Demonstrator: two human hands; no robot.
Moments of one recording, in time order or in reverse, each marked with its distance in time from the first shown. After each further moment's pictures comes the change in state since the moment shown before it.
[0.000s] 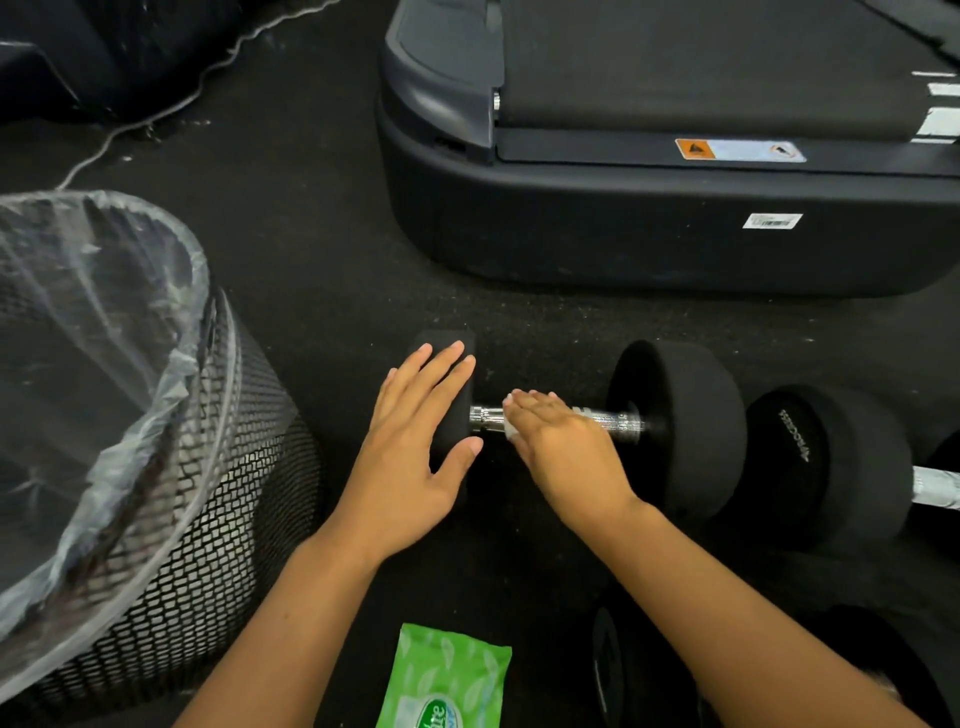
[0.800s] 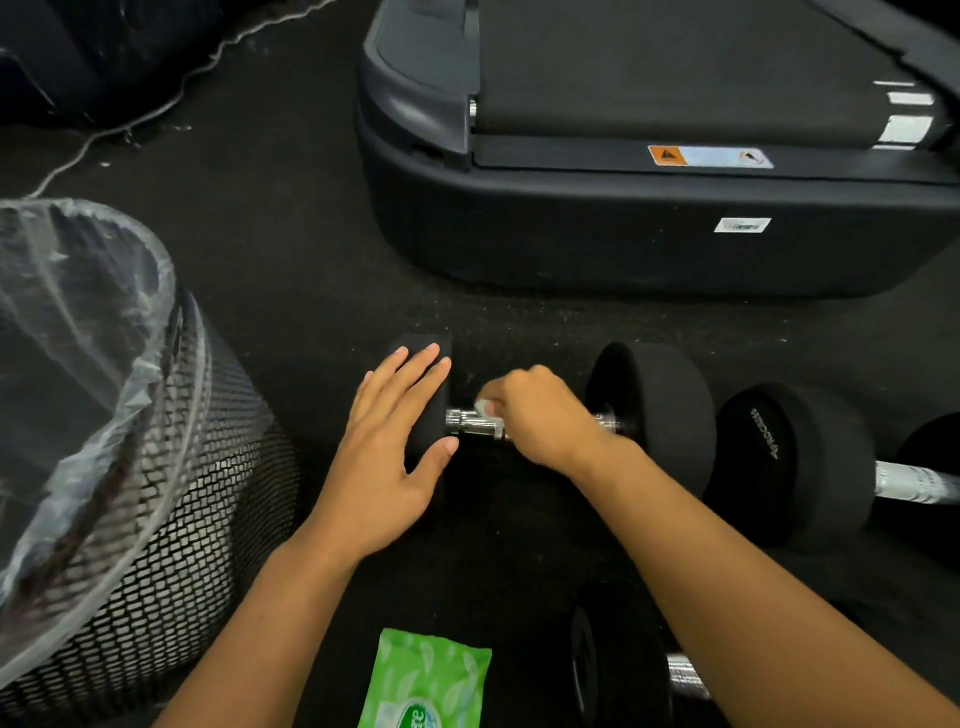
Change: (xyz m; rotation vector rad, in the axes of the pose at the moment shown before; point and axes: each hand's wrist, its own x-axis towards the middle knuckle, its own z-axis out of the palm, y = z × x) left_hand 0.001 0.000 0.001 -0.008 0.015 0.001; right_hand 0.044 0.009 -0.030 0.248 -0.425 0.156
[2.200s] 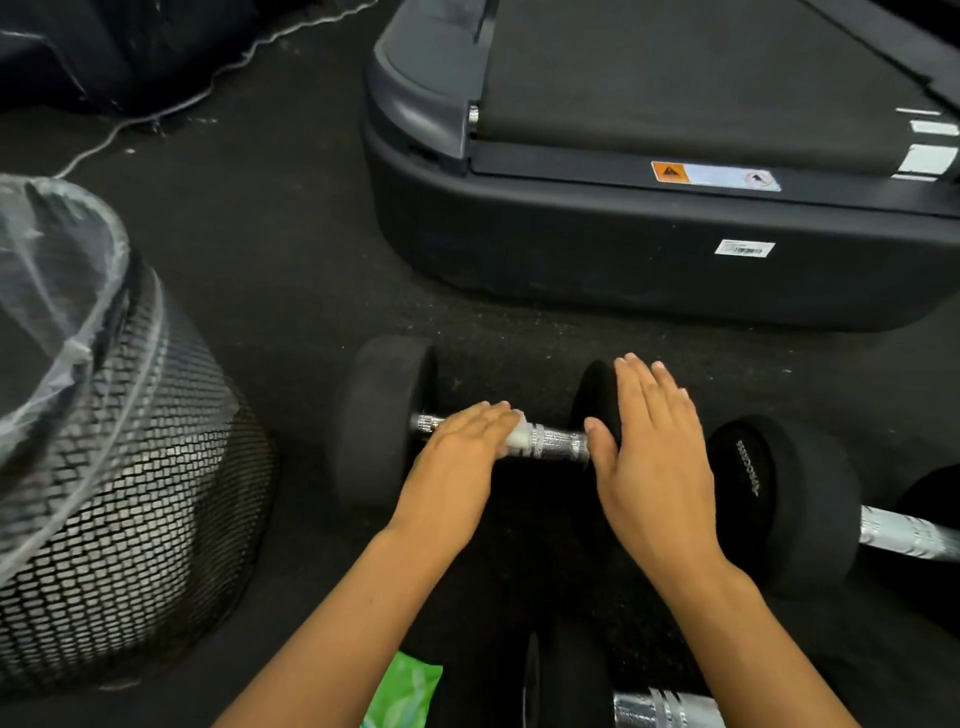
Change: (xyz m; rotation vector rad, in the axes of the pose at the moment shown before) left_hand 0.029 0.041 0.080 0.219 -0.098 -0.093; right_hand -0.084 0.051 -0.021 -0.125 0.495 0.213
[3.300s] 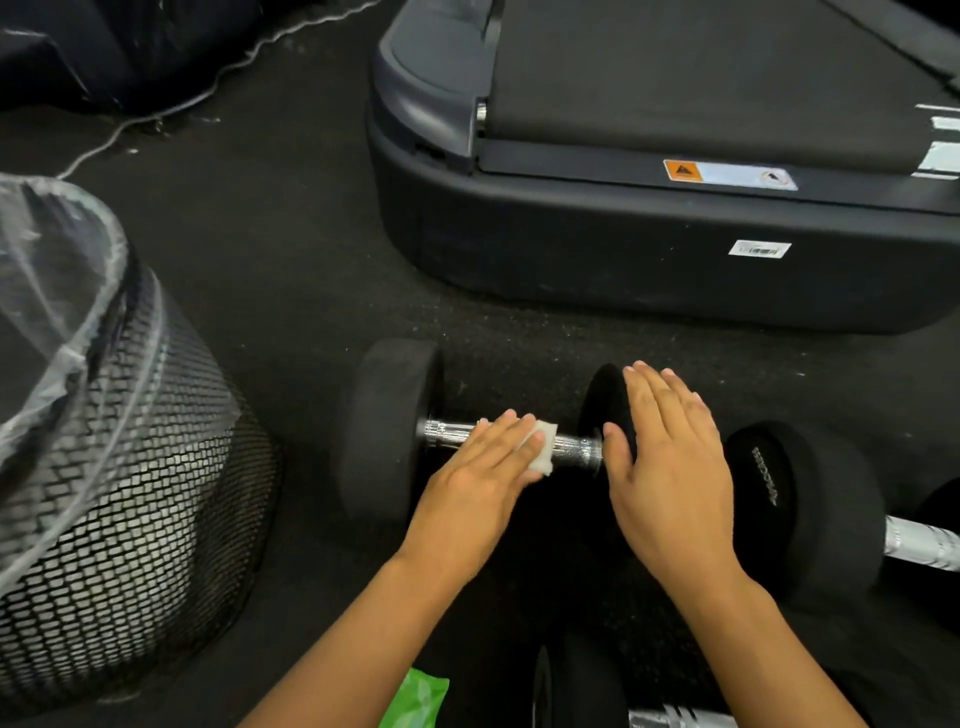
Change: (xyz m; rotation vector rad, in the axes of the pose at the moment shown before) left_hand -0.013 -0.005 0.026 -0.030 0.134 0.179; right_hand 0.002 0.005 0.010 -0.056 0.127 -0.044
